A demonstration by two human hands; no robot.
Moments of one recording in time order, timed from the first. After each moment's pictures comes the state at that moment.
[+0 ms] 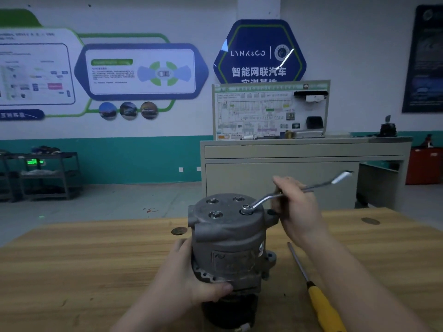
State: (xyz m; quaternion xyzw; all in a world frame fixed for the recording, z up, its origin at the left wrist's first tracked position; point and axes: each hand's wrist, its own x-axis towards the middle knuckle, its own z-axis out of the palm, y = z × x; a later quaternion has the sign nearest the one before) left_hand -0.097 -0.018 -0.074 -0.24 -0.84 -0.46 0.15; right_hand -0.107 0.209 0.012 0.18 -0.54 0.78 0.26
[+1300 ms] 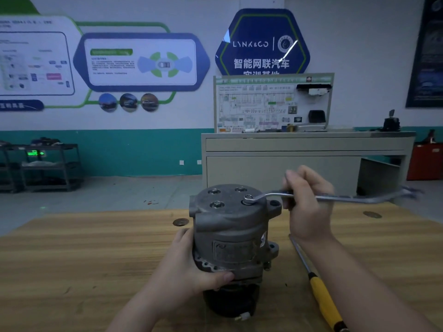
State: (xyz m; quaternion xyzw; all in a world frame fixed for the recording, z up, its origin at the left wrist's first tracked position) left_hand -0.091 -0.015 -0.071 -0.25 -0.82 -0.49 0.15; right_hand -0.089 0.201 0.005 0.29 -0.57 0.62 0.45
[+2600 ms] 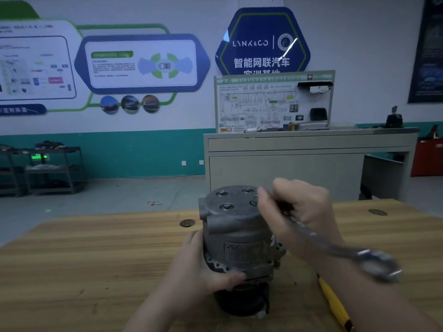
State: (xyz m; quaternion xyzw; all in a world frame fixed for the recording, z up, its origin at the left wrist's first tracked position) left_hand -0.095 -0.017 -0.074 -0.24 -0.84 -0.46 0.15; right_hand -0.051 0.176 0.016 0.34 -0.70 0.27 0.57
